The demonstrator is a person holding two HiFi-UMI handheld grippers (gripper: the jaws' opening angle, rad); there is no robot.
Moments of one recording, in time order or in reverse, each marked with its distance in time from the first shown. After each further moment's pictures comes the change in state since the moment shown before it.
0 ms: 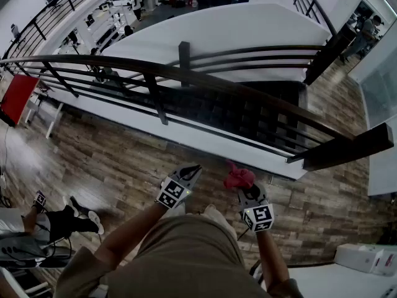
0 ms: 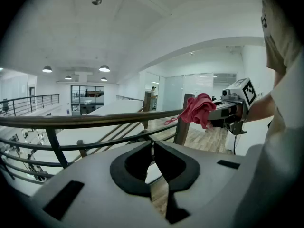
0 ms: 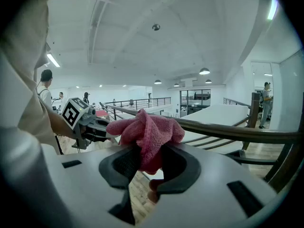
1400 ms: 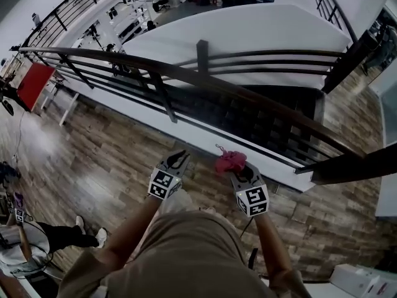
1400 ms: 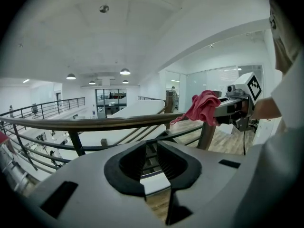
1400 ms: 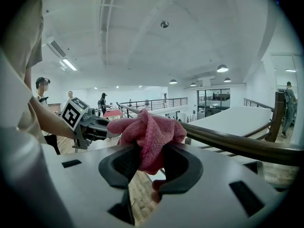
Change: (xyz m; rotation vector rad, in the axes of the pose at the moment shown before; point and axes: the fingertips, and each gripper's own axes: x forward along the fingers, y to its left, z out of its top) left arm 0.054 0.047 0.027 -0.060 0.001 0.283; right arm 0.066 -0.081 0.028 -0.080 -0.004 0.212
